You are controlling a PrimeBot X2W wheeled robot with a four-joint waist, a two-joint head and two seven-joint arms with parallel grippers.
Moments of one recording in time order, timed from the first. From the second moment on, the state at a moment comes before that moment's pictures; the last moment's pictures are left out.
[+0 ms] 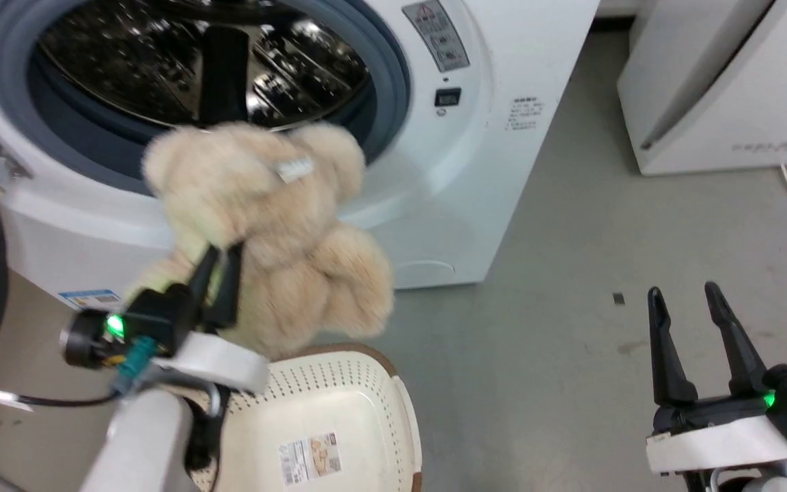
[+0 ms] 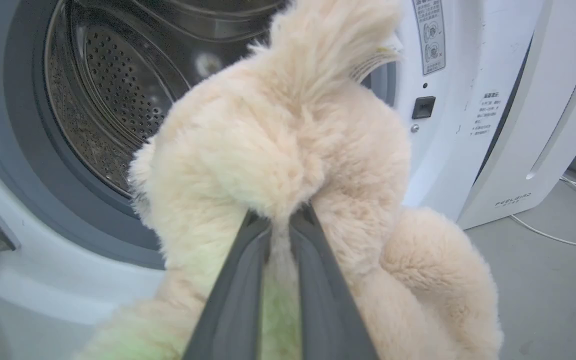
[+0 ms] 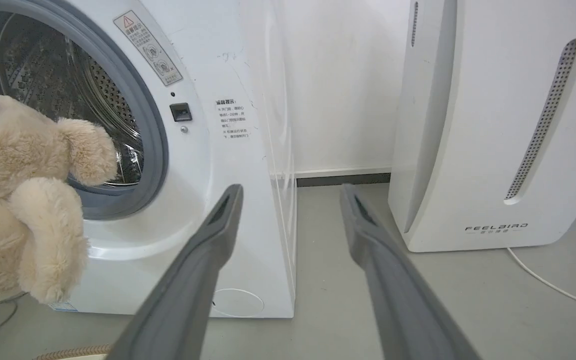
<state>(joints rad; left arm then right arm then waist) -0.31 0.22 -0.20 0.21 -0.20 0.02 -0.26 -0.03 -0.05 -0.03 -0.01 0.16 0.13 -0.26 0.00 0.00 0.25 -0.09</state>
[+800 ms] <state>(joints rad) -1.23 0.54 -0.14 0.46 -0.12 -0.07 -0.01 -0.22 -0.05 0.00 -0.08 0.28 0.13 -0.26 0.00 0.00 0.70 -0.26</state>
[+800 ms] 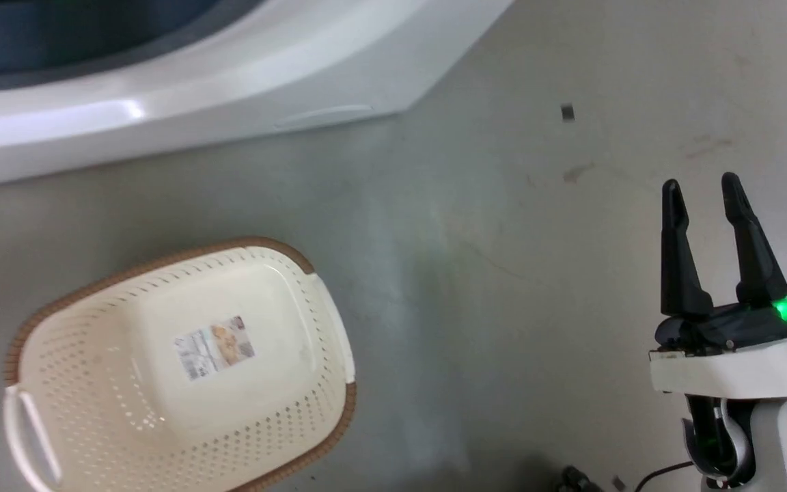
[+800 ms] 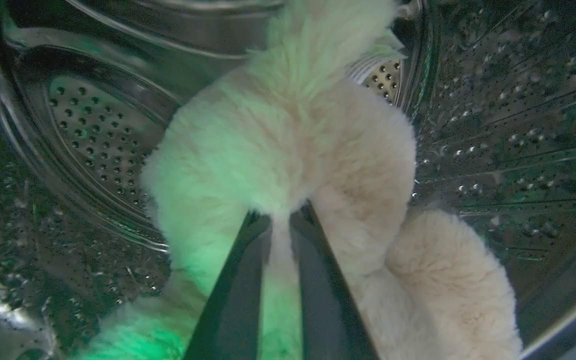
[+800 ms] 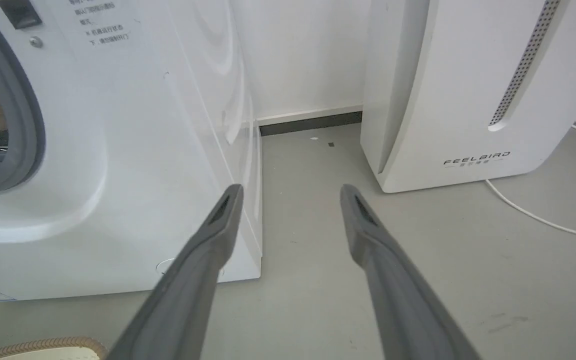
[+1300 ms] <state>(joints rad) -1.56 0.56 -0.29 0.81 -0.07 -0.12 0.07 -0.25 -0.05 0.04 -0.10 0.32 0.13 -0.26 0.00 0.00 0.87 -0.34</state>
